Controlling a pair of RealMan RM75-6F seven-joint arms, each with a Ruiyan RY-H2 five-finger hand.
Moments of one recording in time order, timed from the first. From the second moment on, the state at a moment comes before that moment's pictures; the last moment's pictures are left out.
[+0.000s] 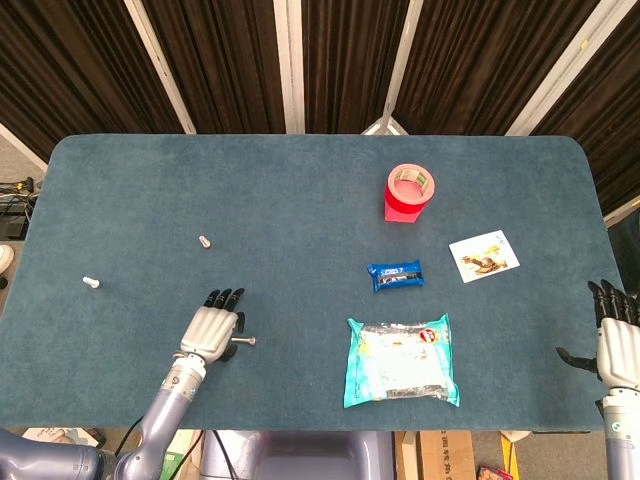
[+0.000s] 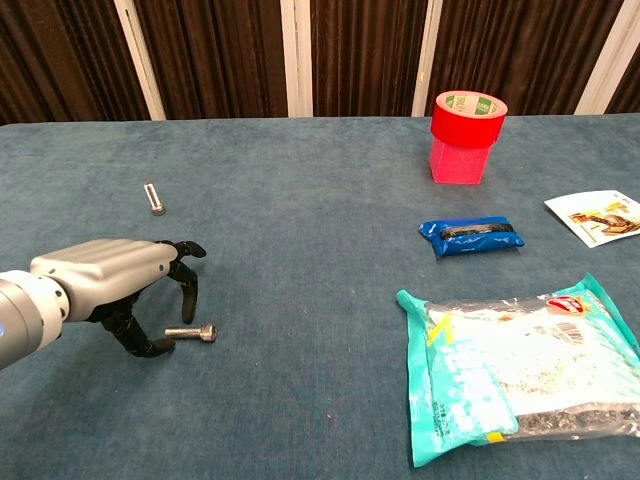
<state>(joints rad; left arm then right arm) -0.65 -1.66 -0.05 -1.77 0.81 1.22 0.82 0.11 -1.16 0.17 -1.63 -1.14 1.35 -0.13</state>
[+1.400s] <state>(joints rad) -0.65 -1.66 -0.04 -1.74 0.83 1.19 0.79 0.11 -1.17 0.18 -1.62 -1.12 1.35 -0.13</state>
